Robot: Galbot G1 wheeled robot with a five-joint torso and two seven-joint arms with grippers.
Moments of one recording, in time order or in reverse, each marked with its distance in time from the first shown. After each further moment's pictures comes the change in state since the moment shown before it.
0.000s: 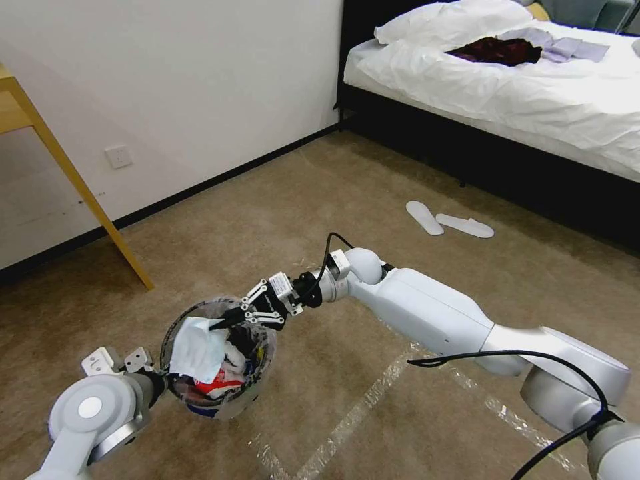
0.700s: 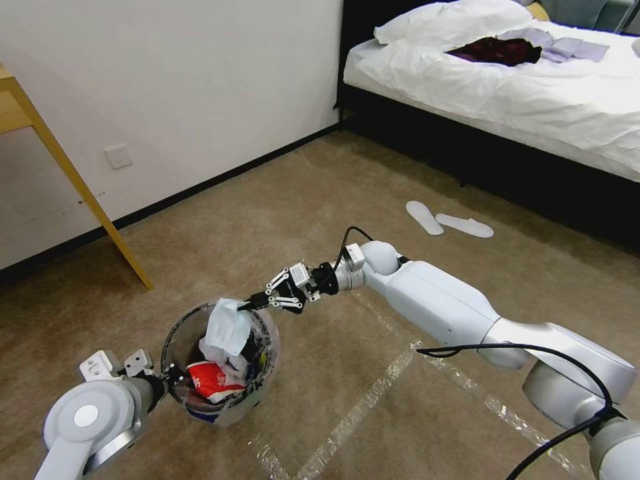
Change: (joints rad) left arm 0.027 -0.001 -0.004 -0.042 0.000 0.004 0.000; right arm 0.016 -0.018 0.029 -0.078 -0.034 0.028 0.022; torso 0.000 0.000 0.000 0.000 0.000
